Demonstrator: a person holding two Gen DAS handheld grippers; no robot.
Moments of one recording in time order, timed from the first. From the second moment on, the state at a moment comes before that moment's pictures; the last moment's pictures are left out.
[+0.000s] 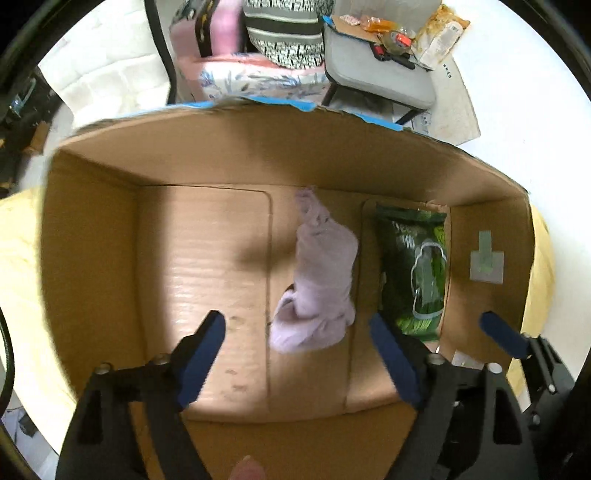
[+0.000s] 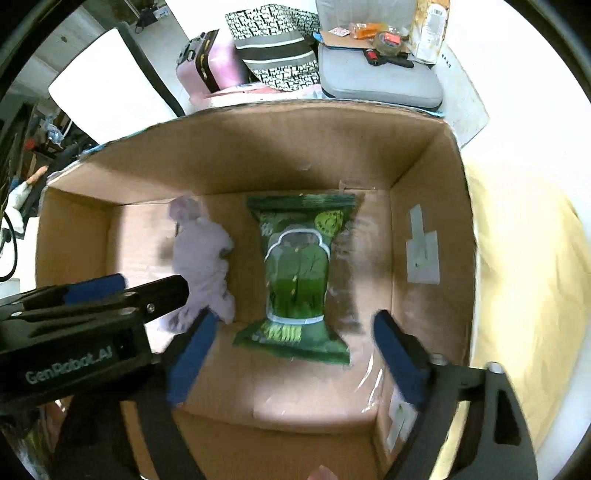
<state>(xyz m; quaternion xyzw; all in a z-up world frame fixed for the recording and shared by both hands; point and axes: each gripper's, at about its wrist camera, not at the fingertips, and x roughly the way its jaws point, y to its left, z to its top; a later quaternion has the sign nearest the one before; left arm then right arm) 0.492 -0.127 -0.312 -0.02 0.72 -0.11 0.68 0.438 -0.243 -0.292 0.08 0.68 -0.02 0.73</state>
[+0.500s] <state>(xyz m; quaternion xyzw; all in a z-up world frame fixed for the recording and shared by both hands) 0.398 -0.091 -0.232 0.03 0.62 -0.06 0.78 0.337 -0.216 -0.211 0.06 0.63 -0.05 0.77</state>
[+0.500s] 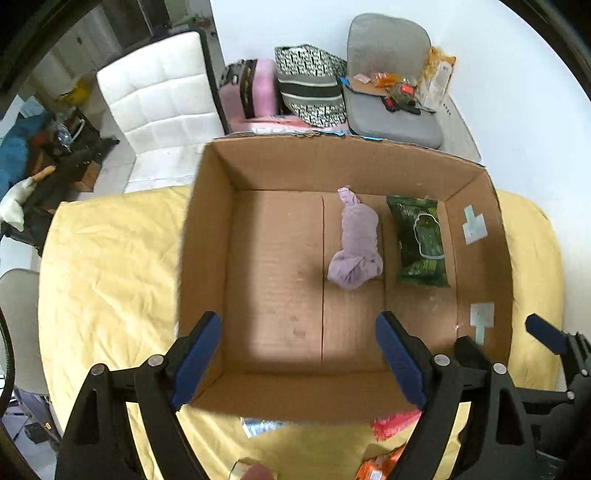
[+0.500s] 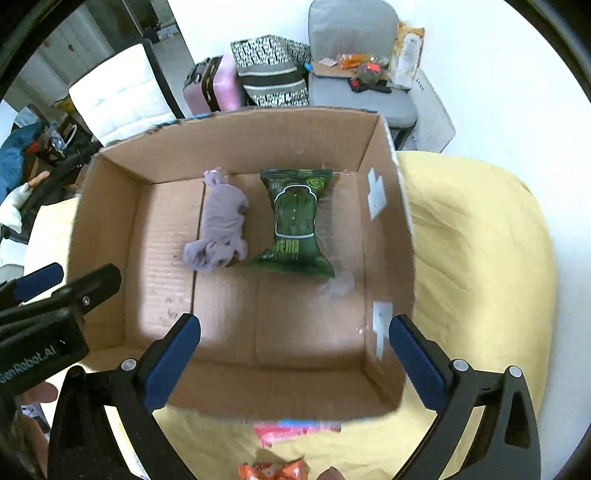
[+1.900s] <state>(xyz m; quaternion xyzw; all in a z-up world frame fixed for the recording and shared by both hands) 0.283 -0.053 -0.358 0.17 0.67 -0.02 0.72 0.220 -0.240 -0.364 0.39 0.66 -0.13 0.63</state>
